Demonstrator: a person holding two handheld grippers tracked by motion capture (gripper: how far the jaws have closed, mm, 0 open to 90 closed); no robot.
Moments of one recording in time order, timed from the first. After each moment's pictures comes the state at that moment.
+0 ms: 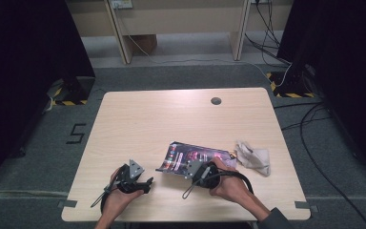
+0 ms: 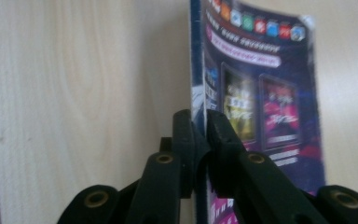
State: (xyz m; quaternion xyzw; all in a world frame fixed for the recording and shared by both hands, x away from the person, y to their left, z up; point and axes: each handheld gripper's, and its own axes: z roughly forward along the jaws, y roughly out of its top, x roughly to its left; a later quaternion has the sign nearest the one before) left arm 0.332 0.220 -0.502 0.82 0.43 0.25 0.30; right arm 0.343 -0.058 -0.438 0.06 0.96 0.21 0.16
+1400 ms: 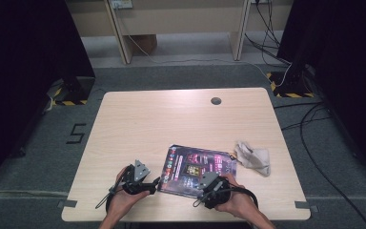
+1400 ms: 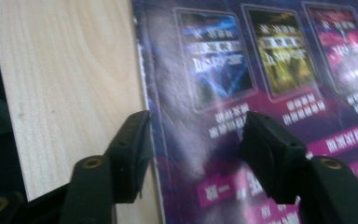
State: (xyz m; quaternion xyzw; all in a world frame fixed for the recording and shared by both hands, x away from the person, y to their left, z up) left arm 0.328 0.197 -0.500 0.82 0.38 0.25 0.33; right arm 0.322 -0.092 -0.487 0.16 0.95 0.26 0.11
